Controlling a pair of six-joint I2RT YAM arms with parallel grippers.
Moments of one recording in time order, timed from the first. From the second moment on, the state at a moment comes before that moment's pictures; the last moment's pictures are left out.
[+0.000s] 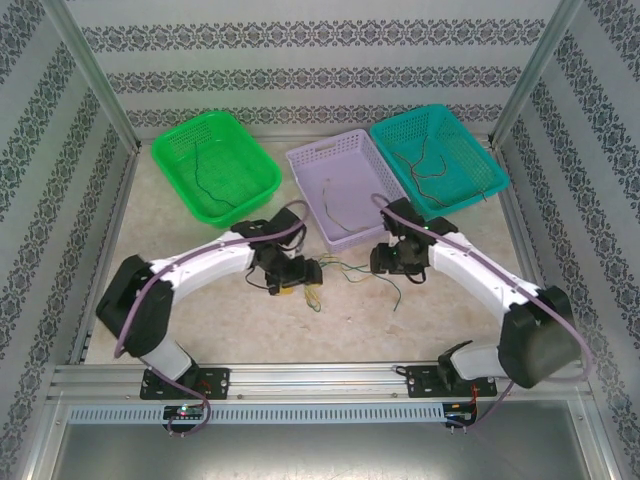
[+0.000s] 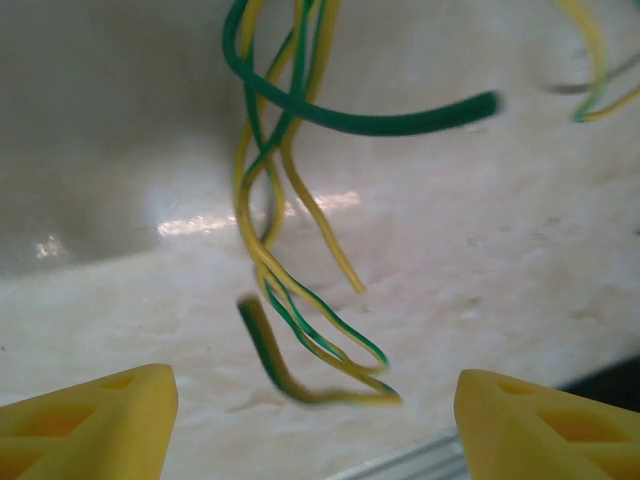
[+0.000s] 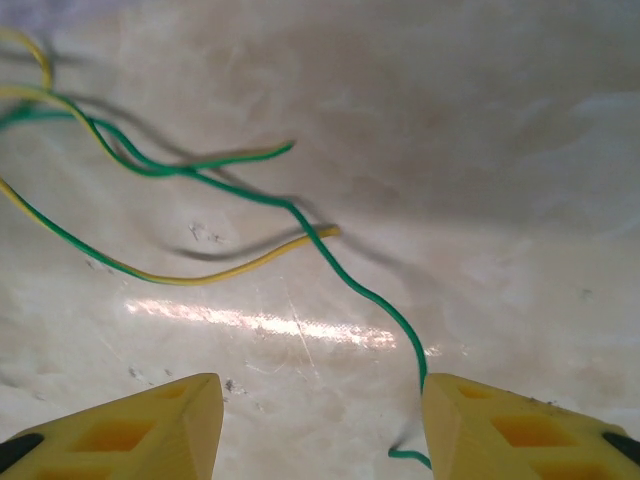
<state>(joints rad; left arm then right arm) -0.71 1.69 1.12 -0.78 0.33 -0.79 0.50 1.45 0.97 -0.87 -0.04 0.41</state>
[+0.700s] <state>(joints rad) -0.74 1.76 1.12 -0.82 -0.02 -0.91 0.62 1.72 1.02 -0.90 0.14 0.23</state>
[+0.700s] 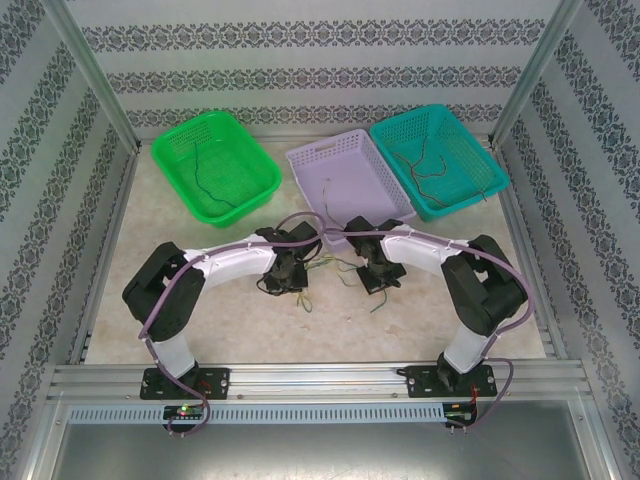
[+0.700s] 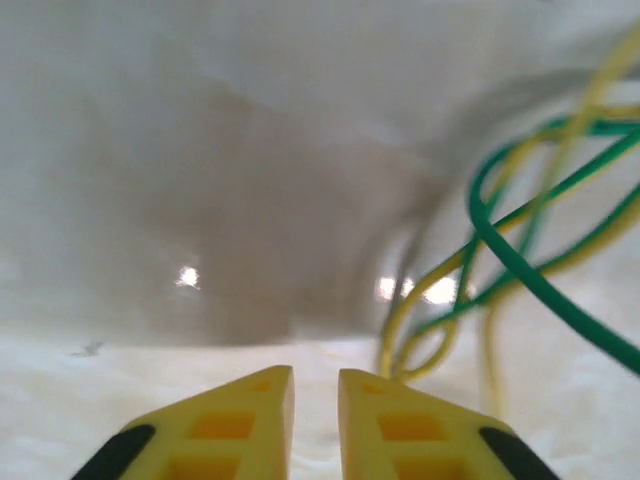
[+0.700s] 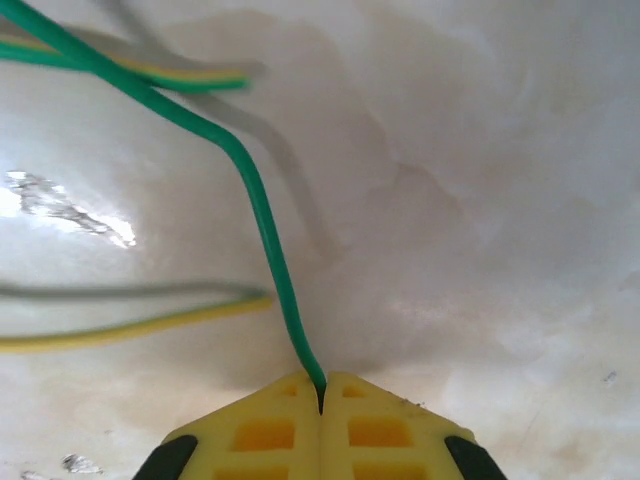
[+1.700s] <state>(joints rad) -0.29 1.45 1.01 -1.01 -0.26 -0.87 0.58 1.44 1.12 -1.02 0.30 0.17</state>
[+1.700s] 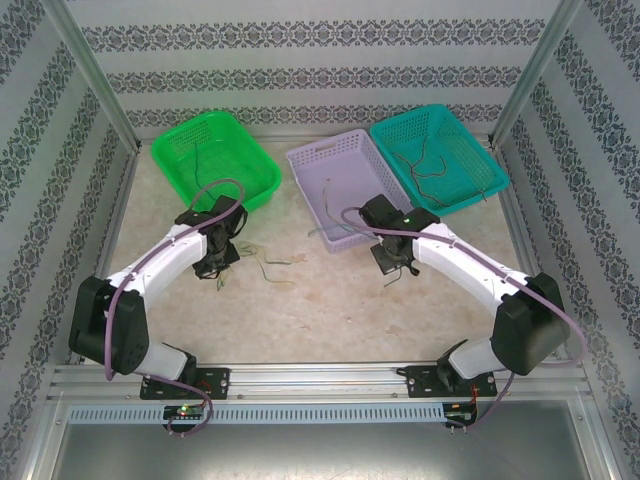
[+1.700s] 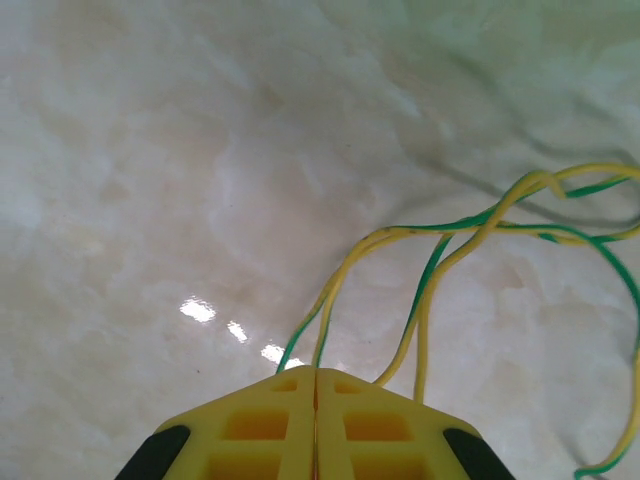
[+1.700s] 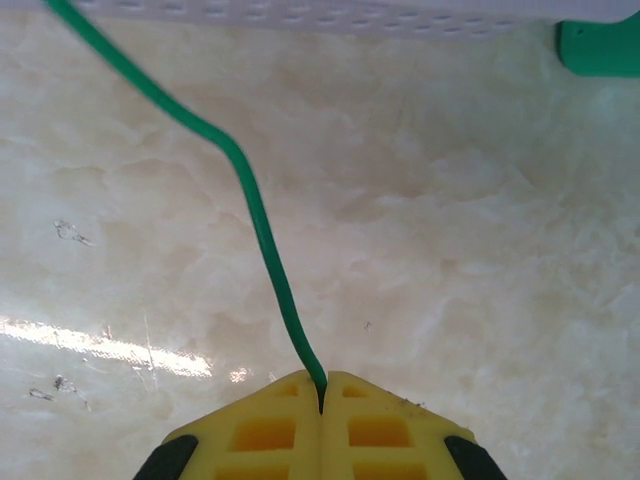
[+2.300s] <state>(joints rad) -0.31 1.26 1.16 -0.98 -0.07 -1.02 0.58 1.37 1.28 -1.05 0.23 0.18</state>
